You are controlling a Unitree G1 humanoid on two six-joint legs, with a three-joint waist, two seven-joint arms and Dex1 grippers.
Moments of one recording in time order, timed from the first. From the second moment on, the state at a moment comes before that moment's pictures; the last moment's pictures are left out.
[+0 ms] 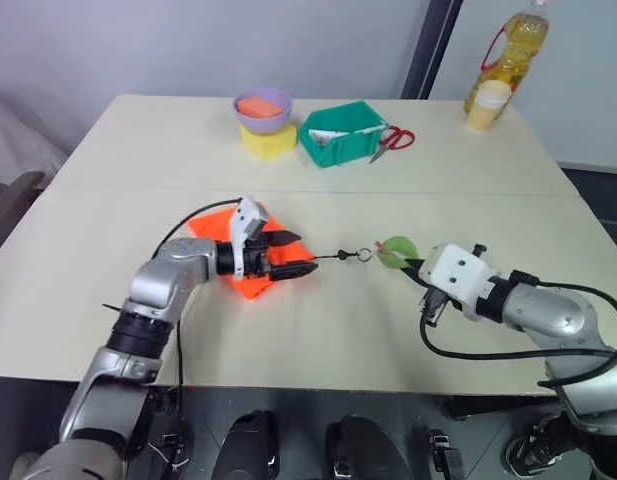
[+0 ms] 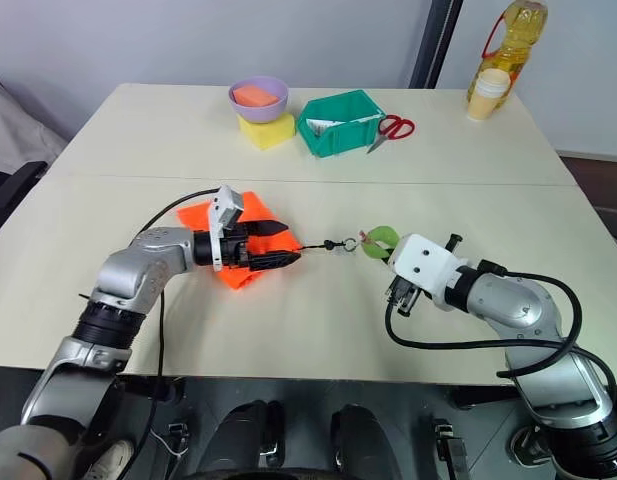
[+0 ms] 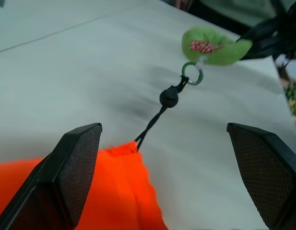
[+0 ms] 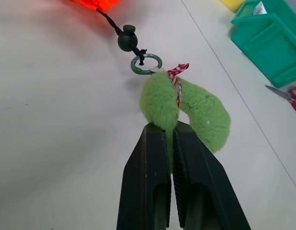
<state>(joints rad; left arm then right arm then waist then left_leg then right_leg) -0.64 0.44 -0.18 0.21 -0.40 0.46 -1.03 -0.10 -0.79 -0.03 -0.60 0.01 0.52 0.75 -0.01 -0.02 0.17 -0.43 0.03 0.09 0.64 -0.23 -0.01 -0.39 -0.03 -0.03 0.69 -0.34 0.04</state>
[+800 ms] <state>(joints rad) -0.70 0.32 -0.17 0.37 -0.32 0.32 -1.05 -0.01 -0.74 -0.16 -0.63 0.15 0.53 0.74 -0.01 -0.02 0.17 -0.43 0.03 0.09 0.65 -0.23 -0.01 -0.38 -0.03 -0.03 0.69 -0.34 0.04</state>
